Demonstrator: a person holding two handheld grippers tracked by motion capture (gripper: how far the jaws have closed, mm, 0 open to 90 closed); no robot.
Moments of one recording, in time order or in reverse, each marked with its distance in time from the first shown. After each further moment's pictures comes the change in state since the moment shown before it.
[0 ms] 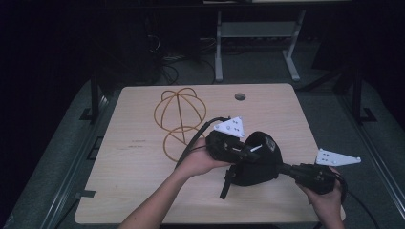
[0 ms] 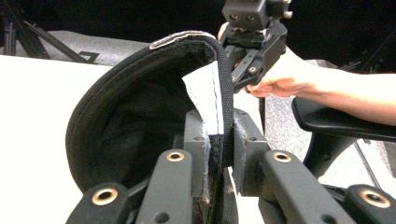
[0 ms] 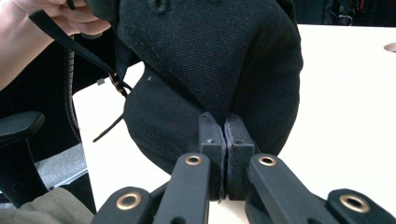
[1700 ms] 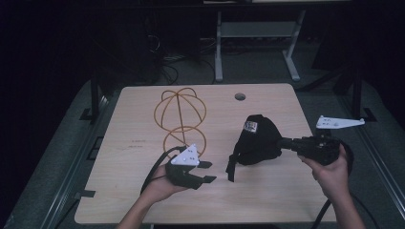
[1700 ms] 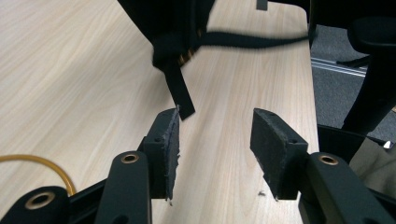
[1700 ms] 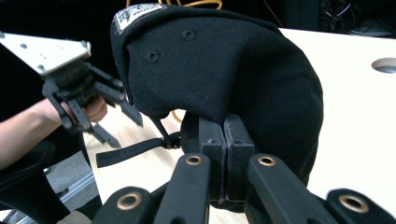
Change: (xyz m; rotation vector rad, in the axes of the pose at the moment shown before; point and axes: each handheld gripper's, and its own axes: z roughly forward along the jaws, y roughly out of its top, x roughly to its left) left arm -0.018 -0.122 -0.045 0.073 0.207 -0.055; right arm -0.005 0.093 0.003 0.091 -0.015 0.077
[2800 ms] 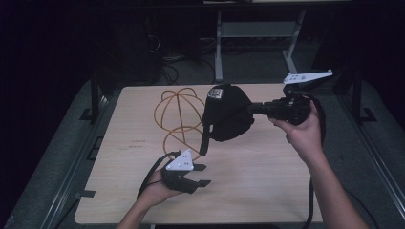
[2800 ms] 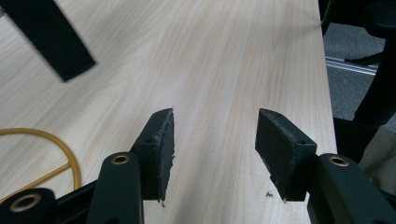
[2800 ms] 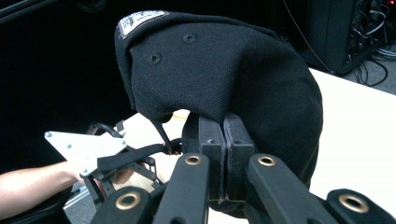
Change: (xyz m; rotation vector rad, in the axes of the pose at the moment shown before) left arm 0.004 -0.024 0.001 -0.005 0.015 -0.007; right arm 0.034 0.110 0.054 0.034 0.068 -0.065
